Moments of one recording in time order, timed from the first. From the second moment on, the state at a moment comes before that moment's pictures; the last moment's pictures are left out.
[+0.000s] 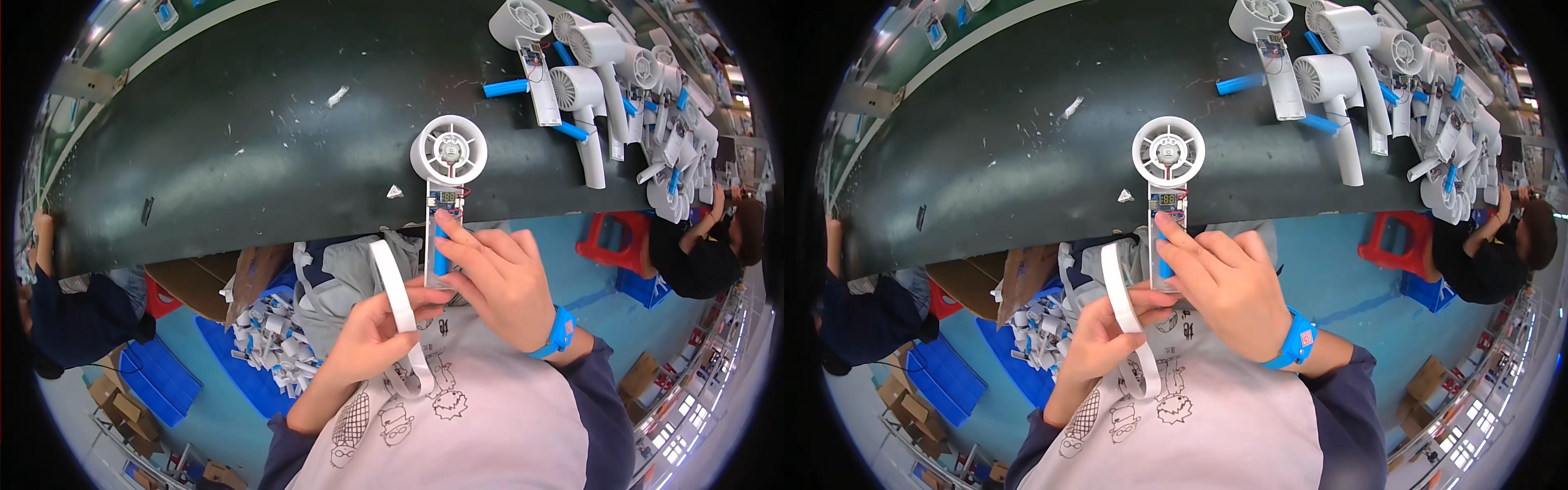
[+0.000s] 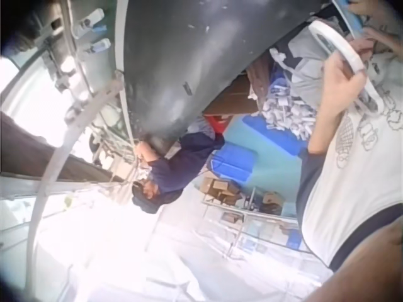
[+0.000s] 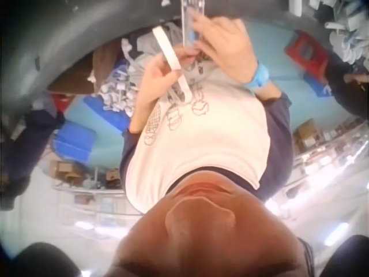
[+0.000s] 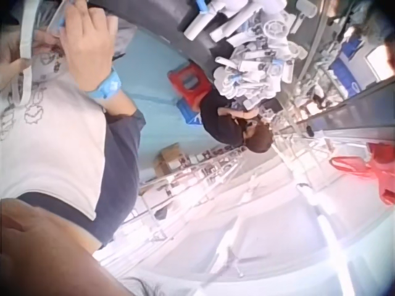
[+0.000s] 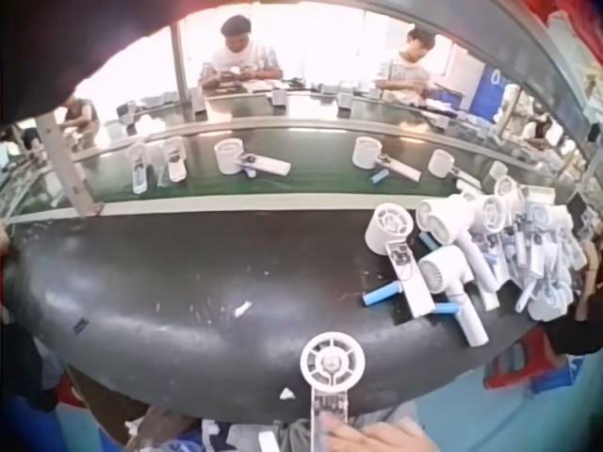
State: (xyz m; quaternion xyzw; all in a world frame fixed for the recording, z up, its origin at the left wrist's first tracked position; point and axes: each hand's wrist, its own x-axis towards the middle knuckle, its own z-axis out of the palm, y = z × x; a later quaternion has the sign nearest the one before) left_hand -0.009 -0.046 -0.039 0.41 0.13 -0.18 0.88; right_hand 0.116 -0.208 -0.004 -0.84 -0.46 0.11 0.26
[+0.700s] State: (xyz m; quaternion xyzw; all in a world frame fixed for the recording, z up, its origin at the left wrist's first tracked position) left_hand -0.014 -0.014 -0.015 0.39 0.02 -0.15 0.91; right_hand 0.382 -0.011 -0.076 -0.81 -0.20 -0.01 0.55
